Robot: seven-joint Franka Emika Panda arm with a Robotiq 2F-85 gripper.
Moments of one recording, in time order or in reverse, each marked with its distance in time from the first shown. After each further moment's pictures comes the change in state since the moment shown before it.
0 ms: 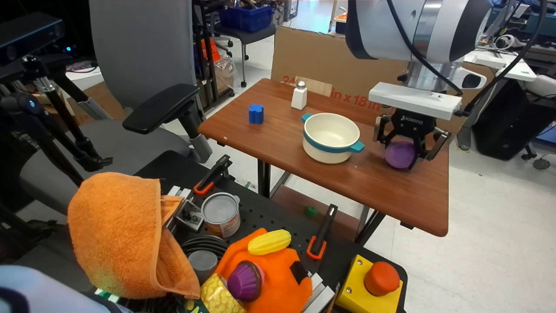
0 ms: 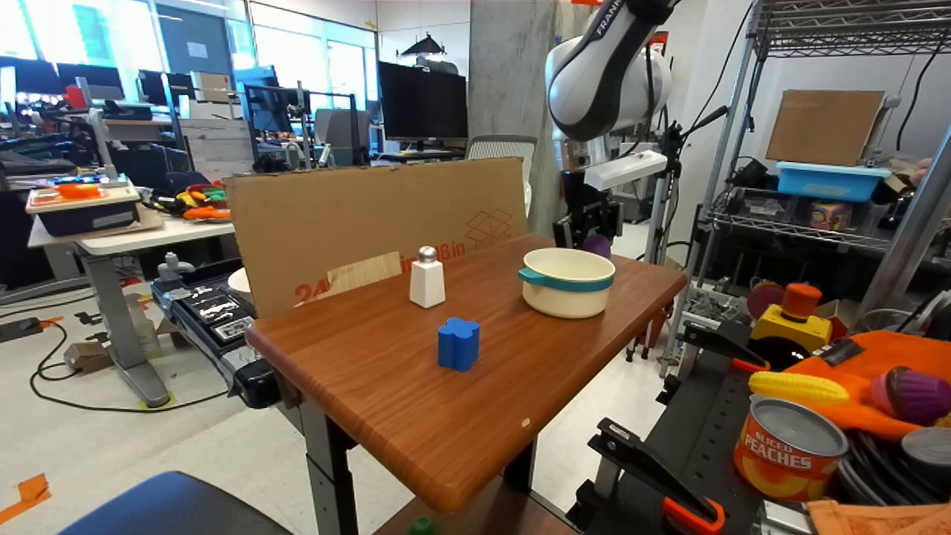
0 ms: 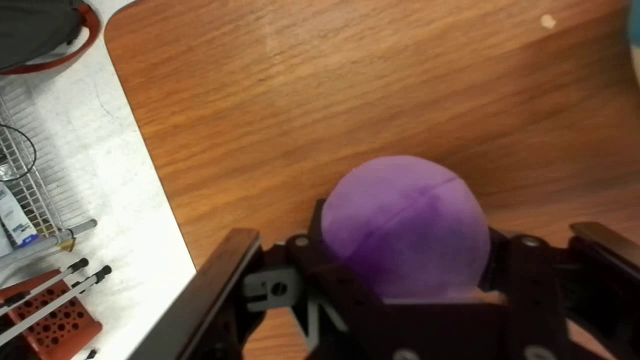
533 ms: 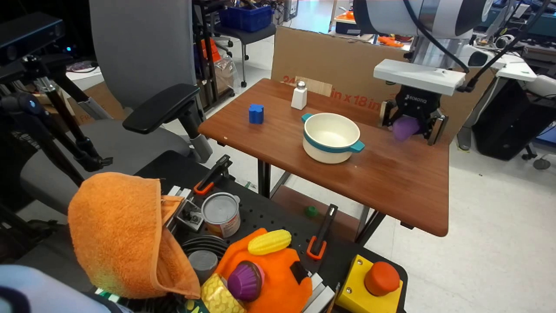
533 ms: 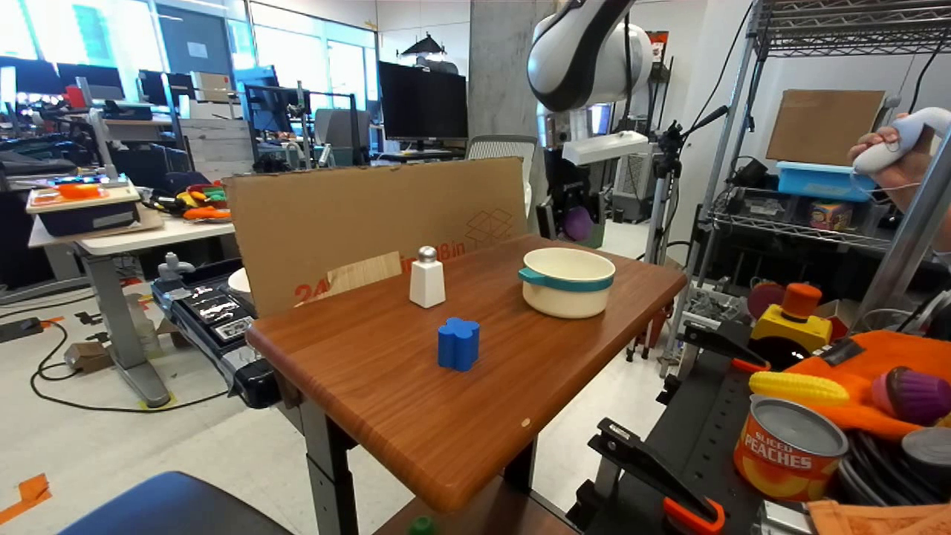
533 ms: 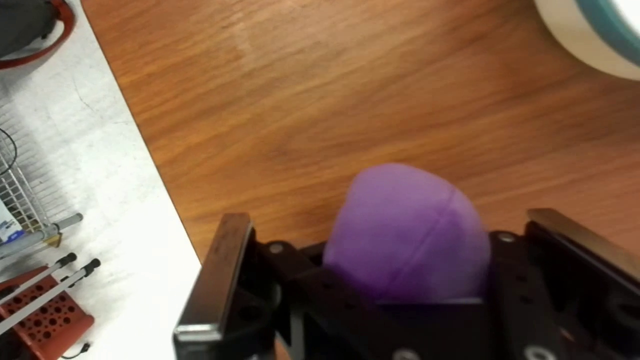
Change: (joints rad) arm 0.001 0.003 0.023 0.103 0.065 -0.074 0.003
